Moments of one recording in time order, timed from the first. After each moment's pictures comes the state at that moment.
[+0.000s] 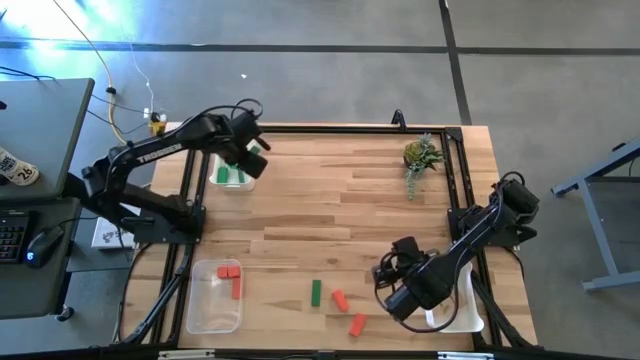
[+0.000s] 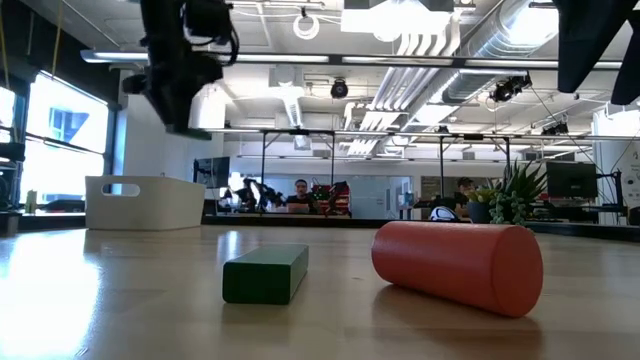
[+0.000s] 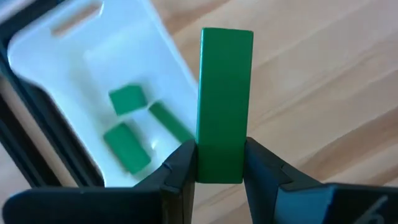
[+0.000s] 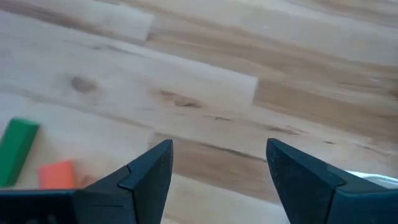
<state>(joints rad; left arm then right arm) 0.68 1.32 1.17 -1.19 -0.14 -0.46 0.71 1.74 1.40 -1.34 0.42 2.03</state>
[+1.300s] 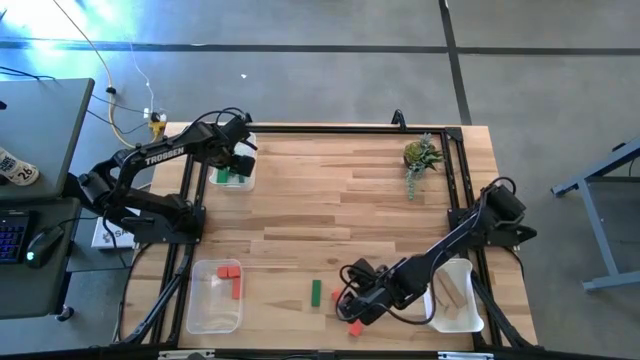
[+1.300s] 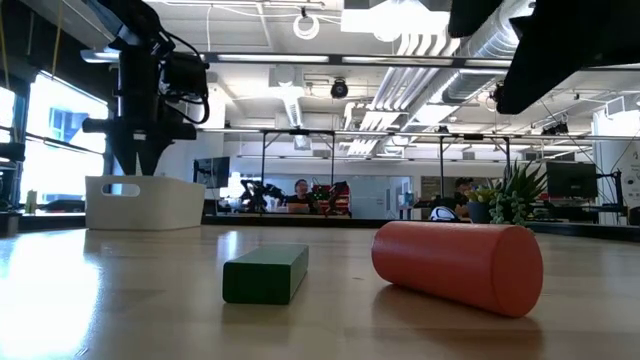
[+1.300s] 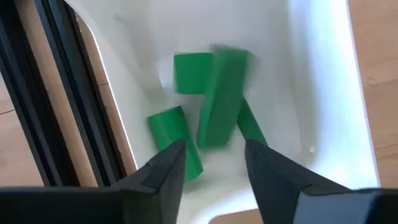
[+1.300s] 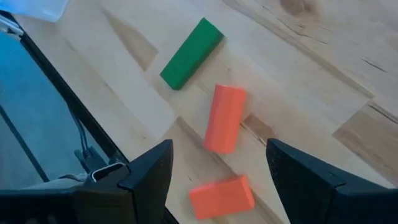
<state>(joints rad) 0.90 1.29 0.85 -0.99 -0.19 -0.50 0.62 1.85 1.40 -0.64 0.25 1.46</state>
